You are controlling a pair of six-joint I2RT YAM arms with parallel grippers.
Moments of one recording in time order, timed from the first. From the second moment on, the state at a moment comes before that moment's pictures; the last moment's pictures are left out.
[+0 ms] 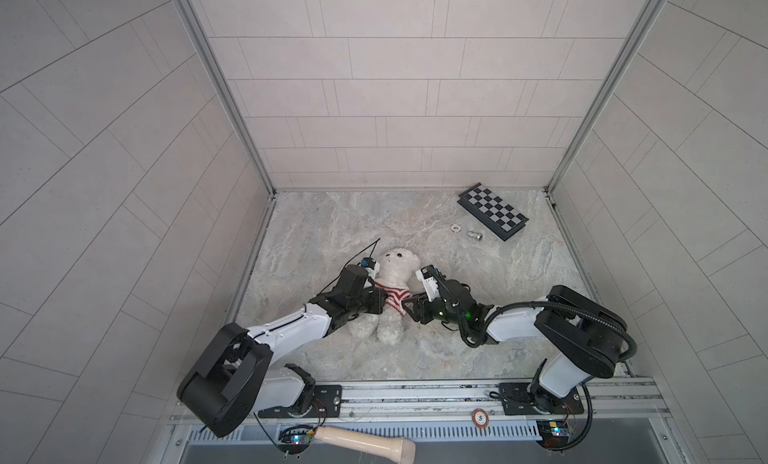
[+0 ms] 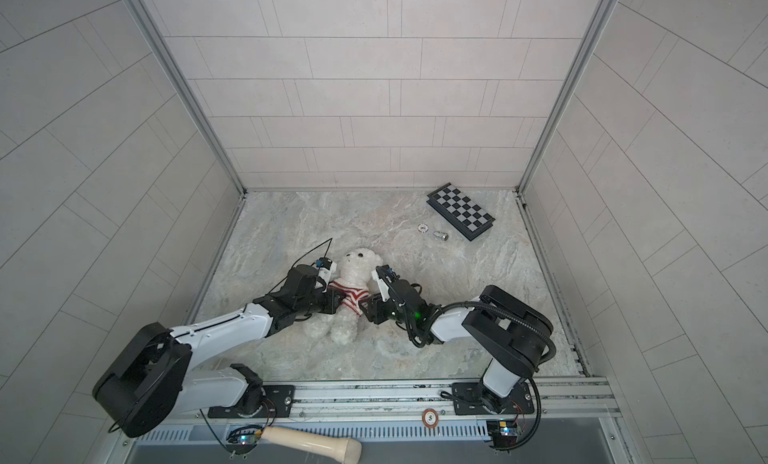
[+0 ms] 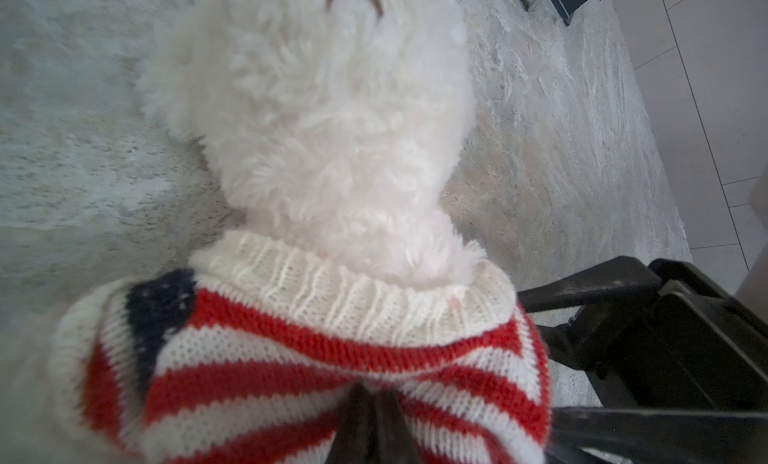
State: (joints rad) left arm -0.56 1.29 0.48 0.03 0.26 -0.48; right arm 0.83 1.63 0.51 0.66 -0.17 0.59
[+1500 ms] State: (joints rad) left arm -0.44 1.18 0.45 -0.02 0.35 -0.46; right arm 0.84 1.34 0.42 0.44 -0.17 0.40
